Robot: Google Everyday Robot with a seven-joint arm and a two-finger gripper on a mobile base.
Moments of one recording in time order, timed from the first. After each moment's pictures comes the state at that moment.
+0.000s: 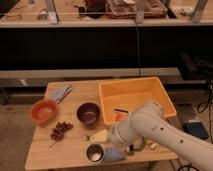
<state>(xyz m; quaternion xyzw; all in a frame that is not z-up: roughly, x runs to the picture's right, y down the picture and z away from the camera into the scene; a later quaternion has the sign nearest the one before) 0.010 0.238 0.615 -0.08 -0.40 -0.53 0.74</state>
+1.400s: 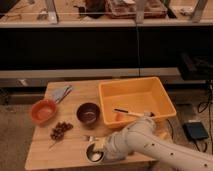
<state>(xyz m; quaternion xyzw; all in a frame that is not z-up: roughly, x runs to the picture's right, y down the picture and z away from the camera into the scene) -0.011 0.277 0.665 -0.09 -0.38 -0.47 0.79</state>
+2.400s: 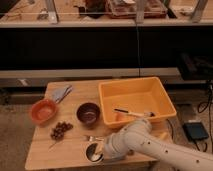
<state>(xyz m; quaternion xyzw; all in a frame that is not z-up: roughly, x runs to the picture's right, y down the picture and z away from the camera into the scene) -0.021 0.294 0.681 -0.08 -0.40 -0.50 0.76</state>
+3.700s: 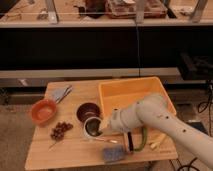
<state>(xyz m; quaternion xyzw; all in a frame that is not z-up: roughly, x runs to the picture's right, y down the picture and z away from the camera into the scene) 0.001 0.144 0.633 0.02 -0.42 -0.49 0.76</state>
